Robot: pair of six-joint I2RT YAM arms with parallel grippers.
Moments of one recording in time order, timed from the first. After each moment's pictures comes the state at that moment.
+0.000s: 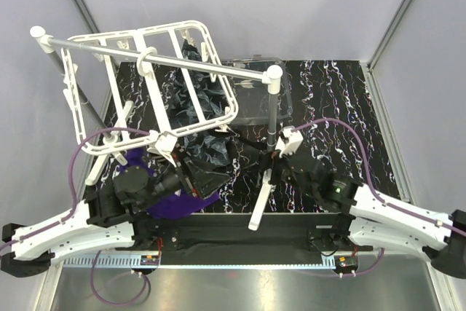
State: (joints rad) left arm -1.21 0.51 0.67 -0.22 -0.21 -0.76; right arm 1.05 0.81 0.62 -0.18 0.25 0.67
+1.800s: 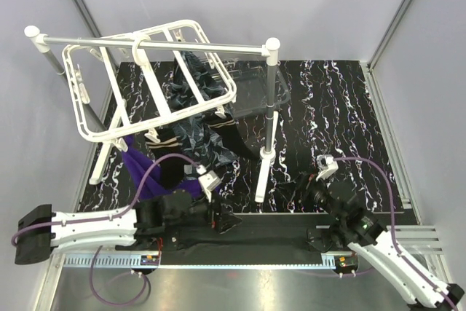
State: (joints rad) left arm -1.28 0.72 0.22 0.17 -0.01 -0.58; right arm 0.73 0.13 0.19 -0.37 0.02 0.73
